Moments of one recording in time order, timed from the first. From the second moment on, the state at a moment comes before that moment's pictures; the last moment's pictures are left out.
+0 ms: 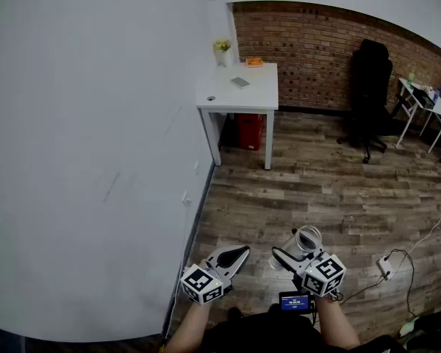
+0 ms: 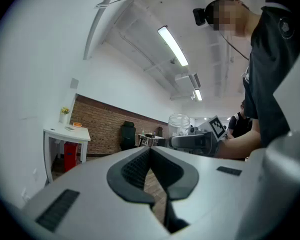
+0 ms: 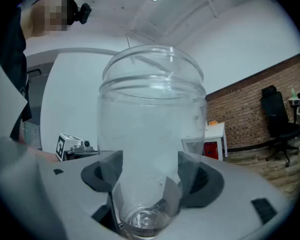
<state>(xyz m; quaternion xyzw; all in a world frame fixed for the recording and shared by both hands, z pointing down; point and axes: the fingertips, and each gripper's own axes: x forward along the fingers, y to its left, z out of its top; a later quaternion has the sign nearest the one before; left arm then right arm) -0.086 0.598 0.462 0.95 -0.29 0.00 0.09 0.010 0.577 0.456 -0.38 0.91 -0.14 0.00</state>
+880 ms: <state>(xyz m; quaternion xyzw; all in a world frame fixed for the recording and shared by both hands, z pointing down) -0.069 0.595 0.463 0.95 -0.28 0.01 0.09 0.023 0.570 0.455 -0.37 0.92 -0.14 0.01</state>
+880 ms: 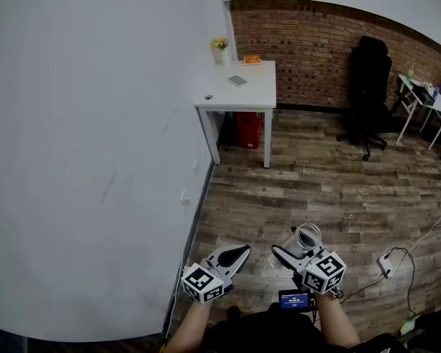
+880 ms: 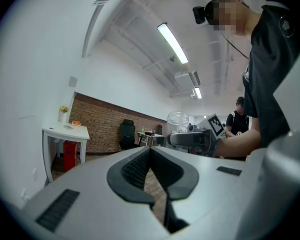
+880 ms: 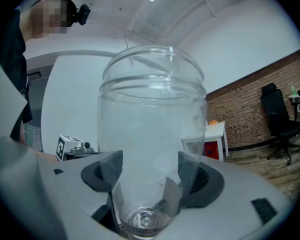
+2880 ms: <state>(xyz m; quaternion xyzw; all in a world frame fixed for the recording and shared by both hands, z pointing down) -0.013 0.317 0.476 0.96 -0.27 0.01 0.08 0.082 0.325 0.475 -0.39 0.91 -0.14 -0.02</state>
